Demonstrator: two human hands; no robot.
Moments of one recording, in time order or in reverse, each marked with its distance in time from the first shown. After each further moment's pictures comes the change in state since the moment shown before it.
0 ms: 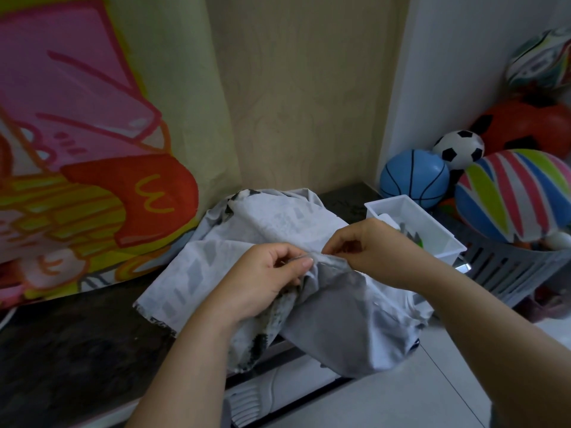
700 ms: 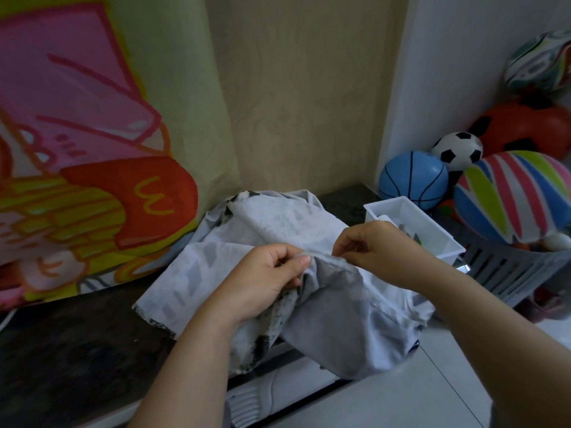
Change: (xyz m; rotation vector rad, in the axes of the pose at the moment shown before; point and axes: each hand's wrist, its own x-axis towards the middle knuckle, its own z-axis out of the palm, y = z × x) left_hand 0.004 -0.002 0.002 -0.043 0.022 -0.061; right_hand 0.003 0.014 -0.002 -0.079 0.028 0.034
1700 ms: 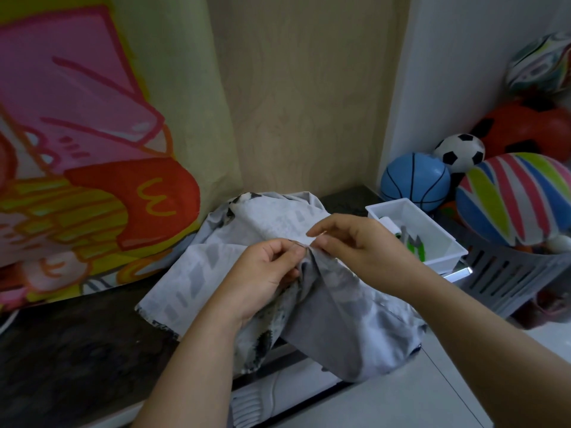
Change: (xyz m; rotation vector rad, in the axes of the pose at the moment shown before) left_hand 0.000 0.004 0.002 -0.138 0.104 -0.017; right_hand -0.006 -0.027 0.010 0.260 0.134 -0.118
